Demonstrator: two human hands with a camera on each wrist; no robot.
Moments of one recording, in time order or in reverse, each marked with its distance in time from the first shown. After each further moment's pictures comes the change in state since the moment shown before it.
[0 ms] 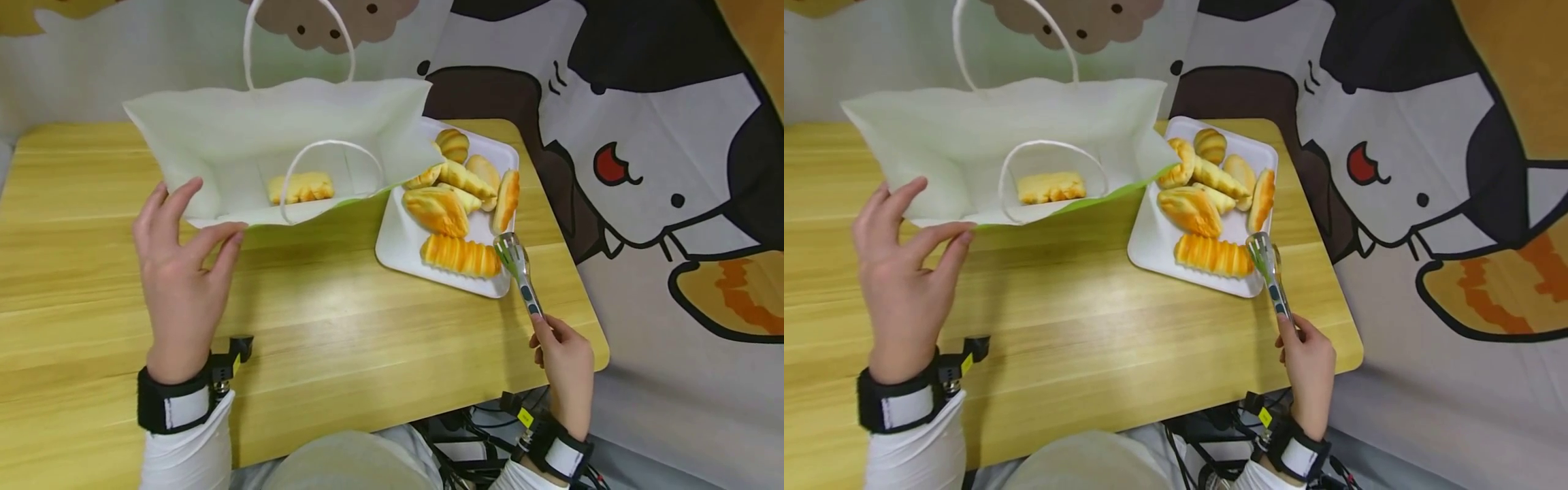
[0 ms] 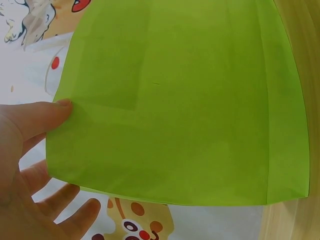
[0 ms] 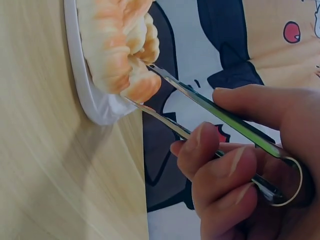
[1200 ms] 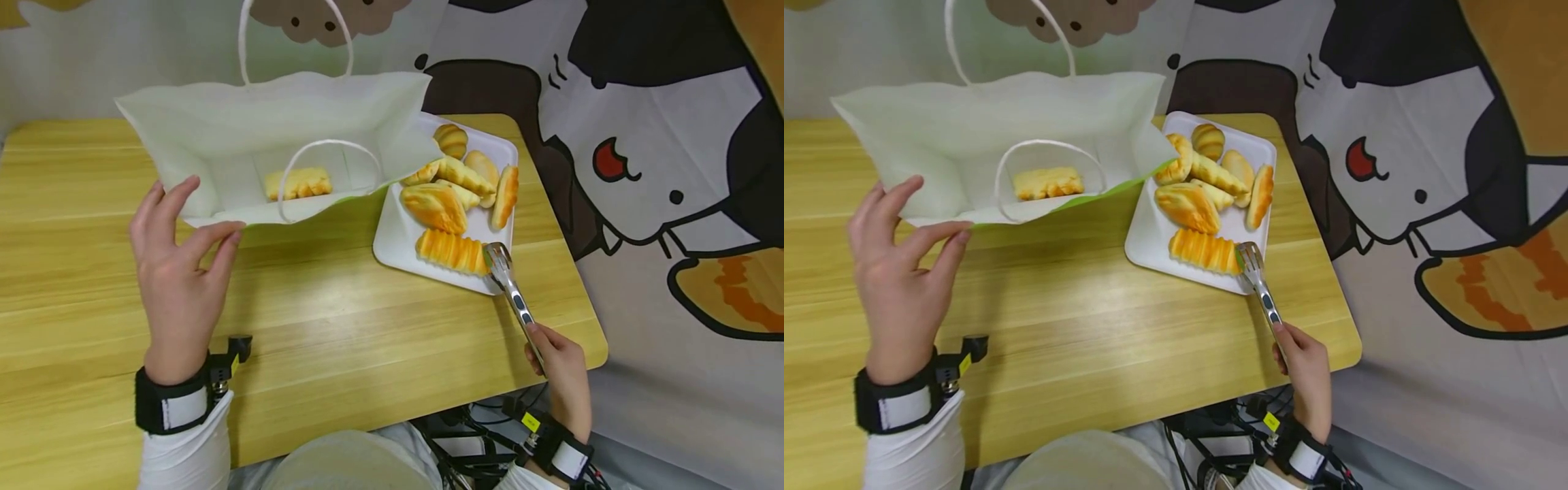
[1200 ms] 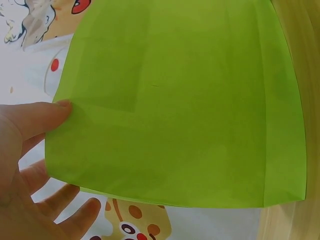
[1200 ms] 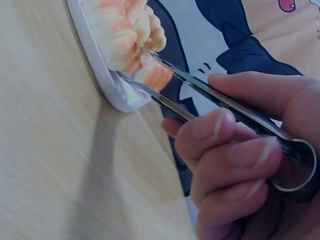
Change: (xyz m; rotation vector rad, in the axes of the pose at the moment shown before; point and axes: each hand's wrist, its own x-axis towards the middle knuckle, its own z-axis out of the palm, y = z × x) left_hand -0.001 0.007 0.001 -0.005 -0.007 -0.011; right_hand 0.010 0.031 -0.006 0.233 -0.214 0.028
